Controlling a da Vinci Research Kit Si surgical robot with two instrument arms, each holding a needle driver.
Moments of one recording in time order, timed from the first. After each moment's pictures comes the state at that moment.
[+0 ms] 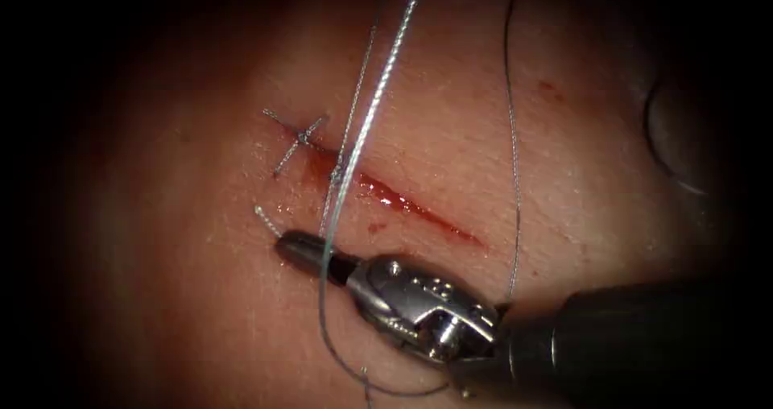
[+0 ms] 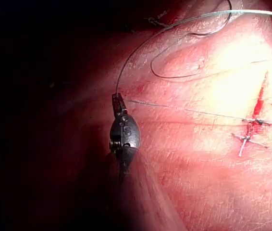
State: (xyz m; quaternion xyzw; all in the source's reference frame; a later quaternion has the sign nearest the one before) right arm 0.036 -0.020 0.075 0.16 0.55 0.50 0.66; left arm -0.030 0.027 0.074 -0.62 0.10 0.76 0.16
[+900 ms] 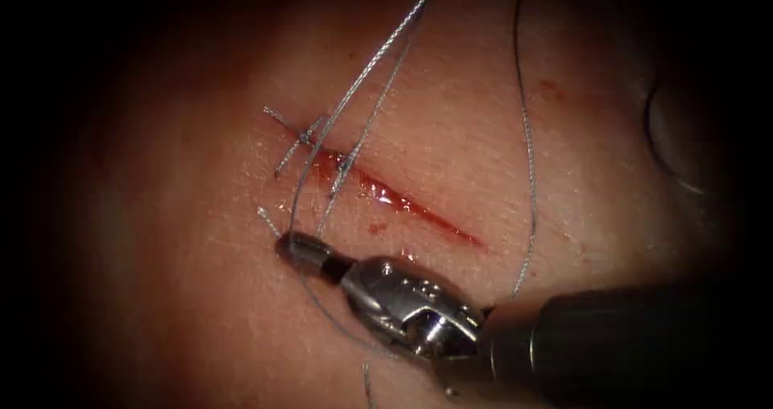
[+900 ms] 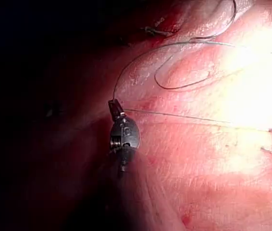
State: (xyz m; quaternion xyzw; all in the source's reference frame) right arm 0.038 -0.023 0.076 0.18 0.54 0.46 0.68; left arm -0.039 0.031 0.078 -0.59 0.17 0.78 0.12
